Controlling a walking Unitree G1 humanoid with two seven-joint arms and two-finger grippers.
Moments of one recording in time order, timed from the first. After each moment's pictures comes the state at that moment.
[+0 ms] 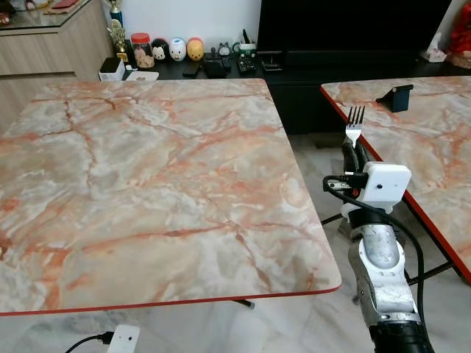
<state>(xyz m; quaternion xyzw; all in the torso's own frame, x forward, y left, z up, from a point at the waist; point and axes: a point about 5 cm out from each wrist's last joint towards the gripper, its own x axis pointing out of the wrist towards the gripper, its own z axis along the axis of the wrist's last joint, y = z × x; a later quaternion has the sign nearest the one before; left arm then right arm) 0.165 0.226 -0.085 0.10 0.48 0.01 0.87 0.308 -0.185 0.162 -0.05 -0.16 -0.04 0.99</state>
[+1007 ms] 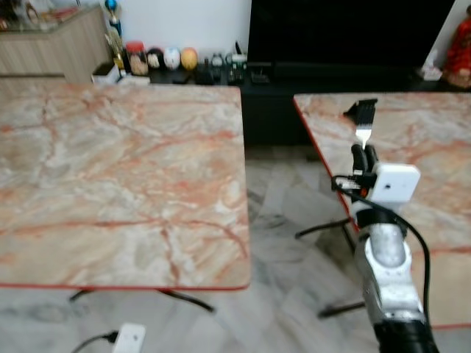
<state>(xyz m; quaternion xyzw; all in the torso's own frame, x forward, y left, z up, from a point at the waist) 0.160 0.229 -0.087 0.08 0.48 0.01 0.87 0.311 -0.179 0.161 -0.04 -0.16 -0.03 0.99</state>
